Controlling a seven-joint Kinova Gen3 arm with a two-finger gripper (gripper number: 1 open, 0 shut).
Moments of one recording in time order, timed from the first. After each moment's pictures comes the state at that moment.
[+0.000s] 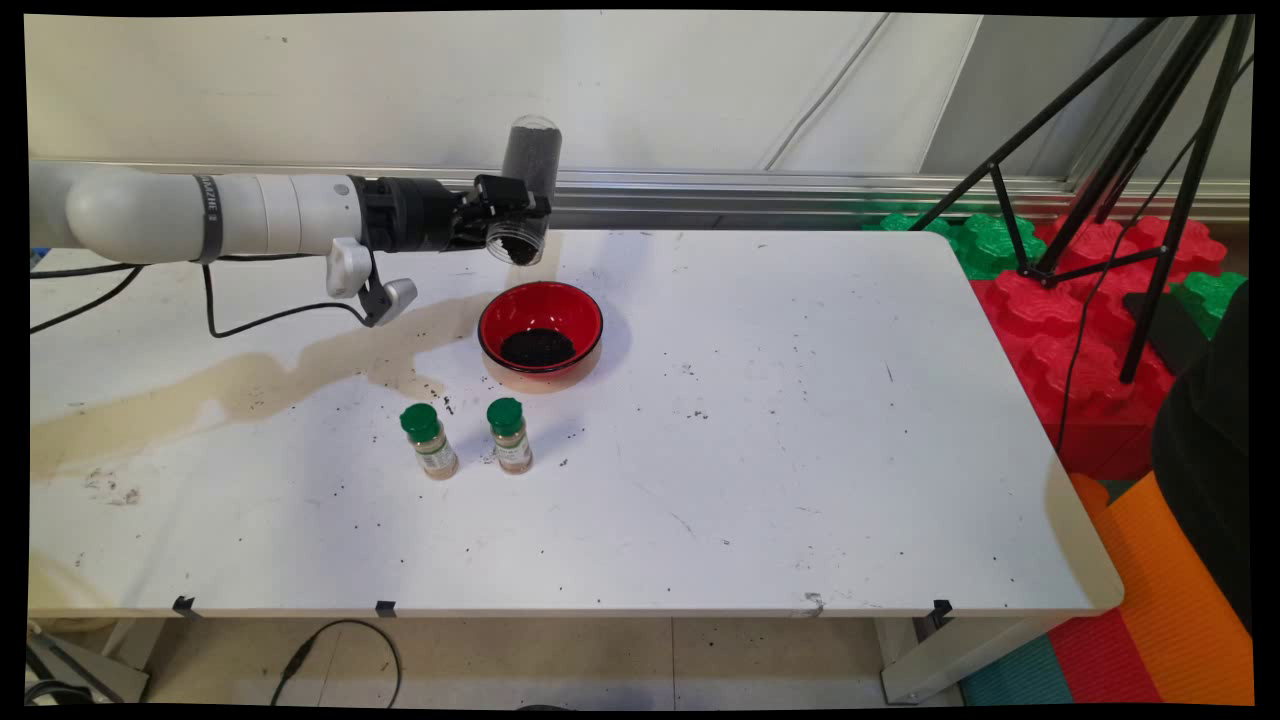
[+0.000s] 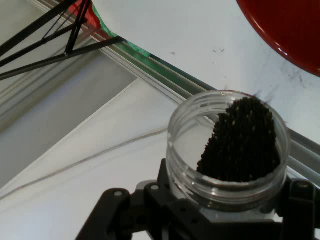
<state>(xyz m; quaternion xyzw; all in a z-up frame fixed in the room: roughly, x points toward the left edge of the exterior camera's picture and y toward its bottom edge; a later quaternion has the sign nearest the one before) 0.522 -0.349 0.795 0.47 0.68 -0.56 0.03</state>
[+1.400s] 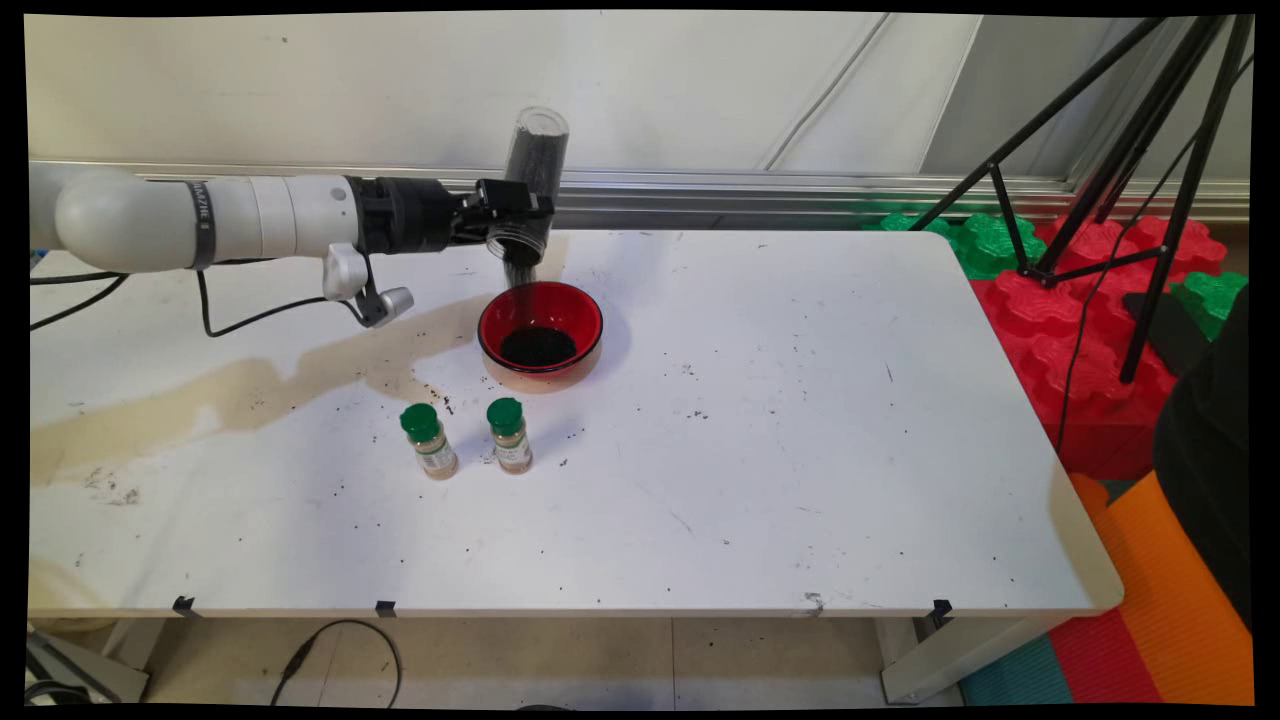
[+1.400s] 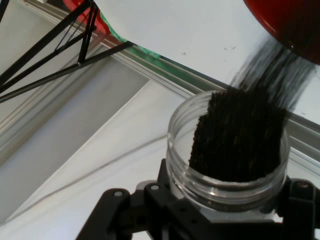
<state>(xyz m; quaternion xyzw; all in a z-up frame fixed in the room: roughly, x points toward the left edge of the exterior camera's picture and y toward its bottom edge) 0.515 -0.339 0.800 0.50 0.65 -0.57 0.06</state>
